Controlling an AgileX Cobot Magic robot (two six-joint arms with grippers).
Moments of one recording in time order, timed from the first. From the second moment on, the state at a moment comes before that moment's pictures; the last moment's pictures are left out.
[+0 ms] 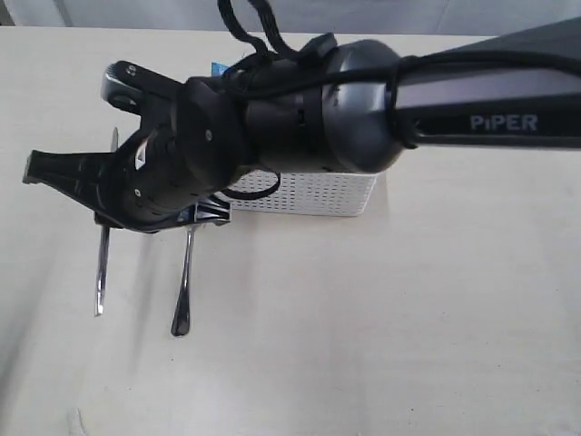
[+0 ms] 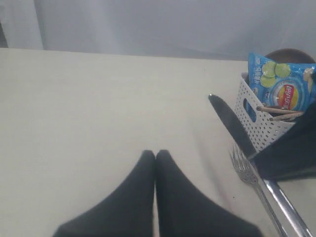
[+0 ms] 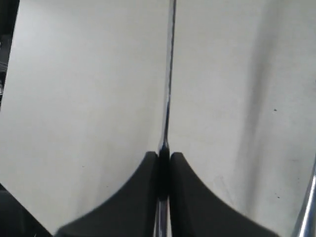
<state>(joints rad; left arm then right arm) -0.15 0.00 0.00 -0.03 0.35 -0.09 1.04 1.94 -1.30 0.41 0.31 0.56</state>
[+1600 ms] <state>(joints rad) -0.15 0.00 0.00 -0.03 0.35 -0.09 1.01 2.09 -1.23 0.42 0.20 0.64</state>
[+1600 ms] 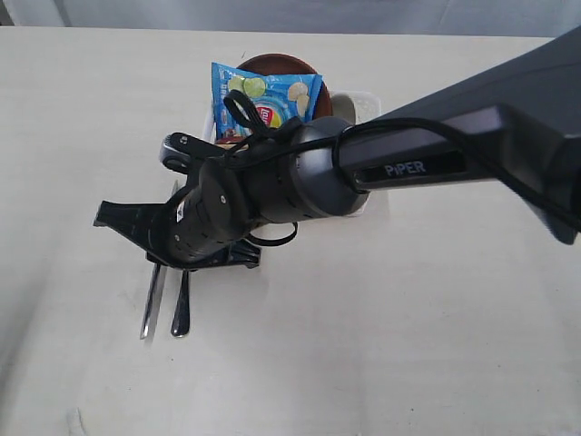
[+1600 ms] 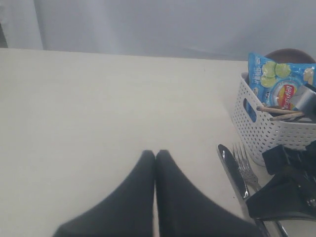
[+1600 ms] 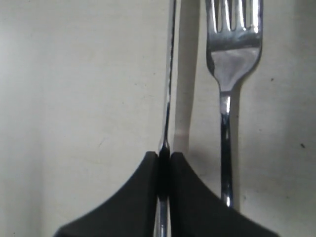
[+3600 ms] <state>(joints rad) -0.15 0.00 0.00 -0.03 0.35 -0.09 1.13 2.02 -1.23 0.40 0.35 0.38</state>
